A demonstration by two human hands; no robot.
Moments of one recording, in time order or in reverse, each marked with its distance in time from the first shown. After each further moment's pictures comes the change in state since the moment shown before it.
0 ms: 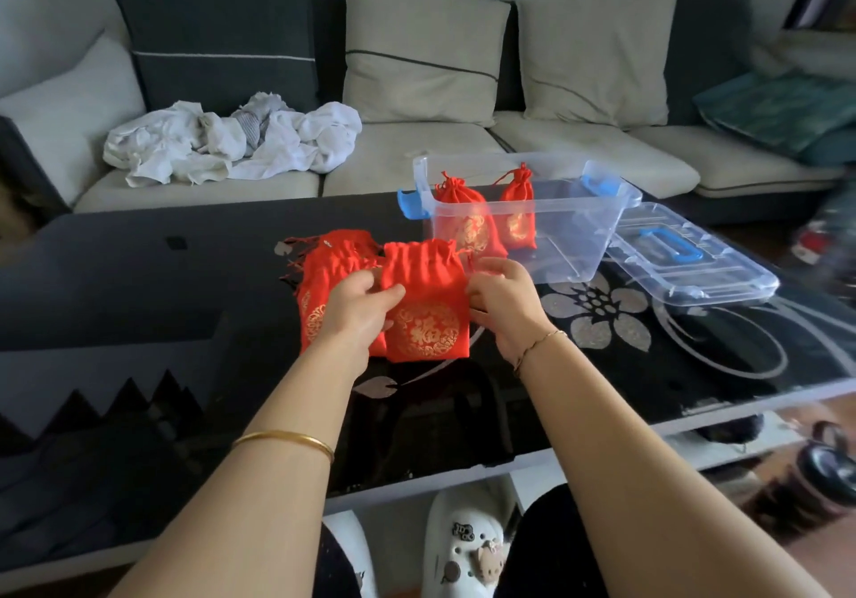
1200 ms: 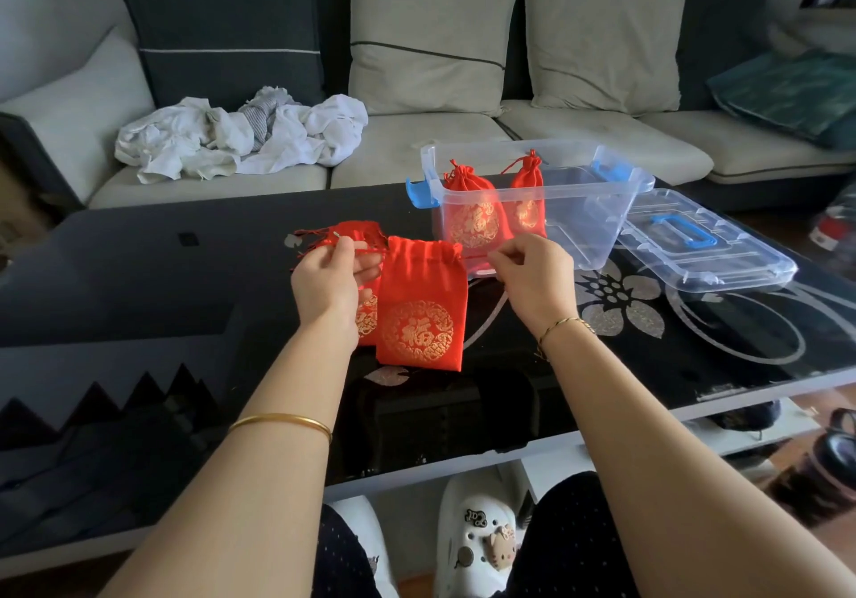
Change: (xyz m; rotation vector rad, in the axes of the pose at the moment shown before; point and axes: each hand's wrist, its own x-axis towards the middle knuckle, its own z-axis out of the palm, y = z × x) left_hand 0.000 0.016 -0.016 -0.258 0.315 0.034; right_hand 0.006 -0.001 -0.018 -0.692 0.228 -0.421
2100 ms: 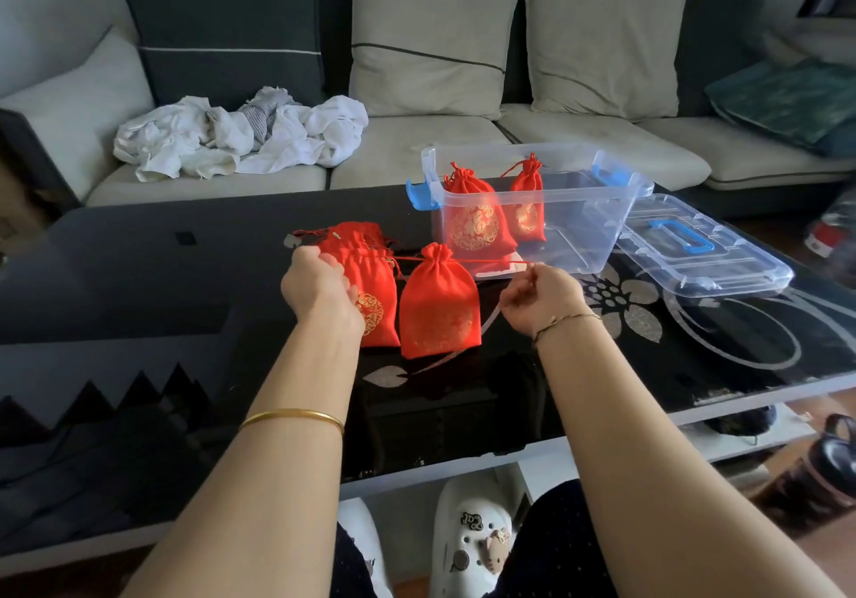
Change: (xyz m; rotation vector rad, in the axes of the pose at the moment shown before) left_hand -0.011 0.021 0.001 -0.380 0.213 -0.336; right_hand 0.011 0.005 -0.001 1.396 -0.023 0.994
